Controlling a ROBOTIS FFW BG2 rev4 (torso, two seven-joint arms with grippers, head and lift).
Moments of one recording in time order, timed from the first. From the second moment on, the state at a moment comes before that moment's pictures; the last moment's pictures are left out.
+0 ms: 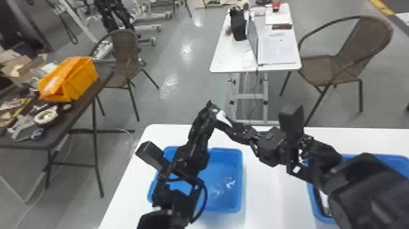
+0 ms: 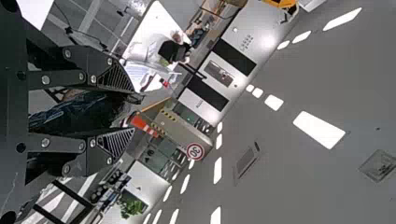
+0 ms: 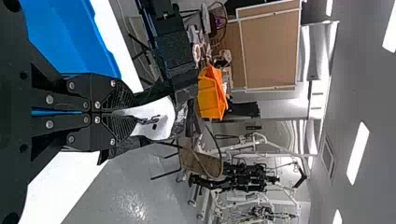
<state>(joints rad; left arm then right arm) 0.16 0.00 -0.07 -1.62 0.62 -0.16 -0.23 -0.29 -0.20 0.59 -1.40 -0.28 0.13 0.47</state>
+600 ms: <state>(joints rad) 0.16 0.00 -0.07 -1.59 0.64 -0.19 -0.24 -0.28 -0.20 0.57 -1.40 -0.28 0.12 0.47</state>
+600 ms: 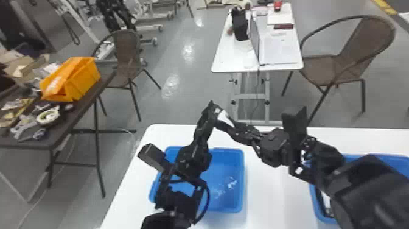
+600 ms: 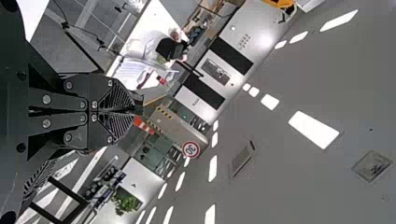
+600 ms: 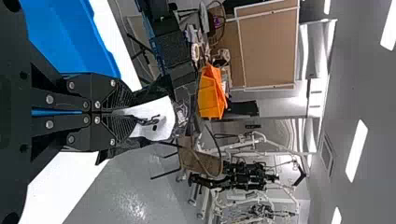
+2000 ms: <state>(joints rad) 0.28 0.00 0.15 -1.49 0.16 -0.20 -0.30 0.12 -0.10 0.04 -1.69 -0.09 0.10 0.41</state>
